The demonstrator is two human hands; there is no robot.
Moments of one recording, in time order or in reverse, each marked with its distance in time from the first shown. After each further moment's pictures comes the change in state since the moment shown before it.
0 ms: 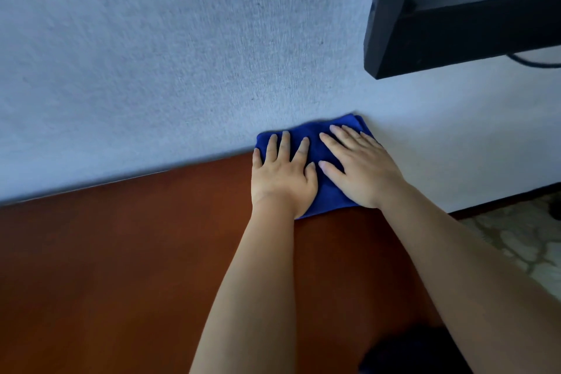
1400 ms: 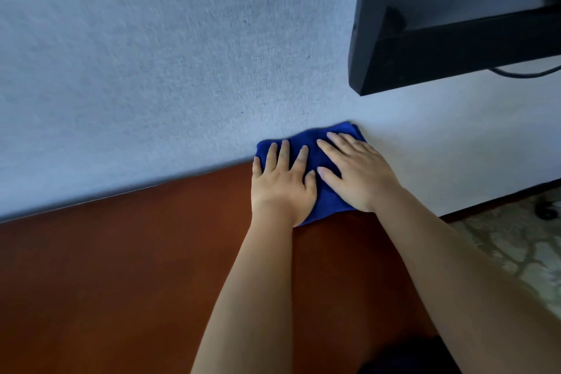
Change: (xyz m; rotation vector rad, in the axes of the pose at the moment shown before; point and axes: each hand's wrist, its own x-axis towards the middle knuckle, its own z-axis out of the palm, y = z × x) left_hand 0.009 0.010 0.000 -0.017 -0.031 0.030; right_hand 0.003 0.012 -0.004 -0.006 -0.006 0.038
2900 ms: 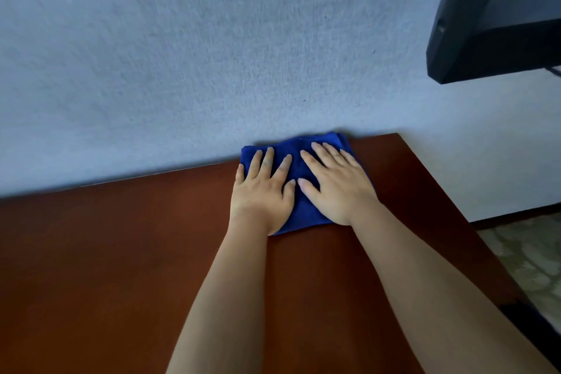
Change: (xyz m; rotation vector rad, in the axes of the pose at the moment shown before) left_hand -0.068 -0.107 -0.014 0.045 0.004 -0.076; right_hand -0.010 -0.123 0.018 -0.003 0.015 -0.100
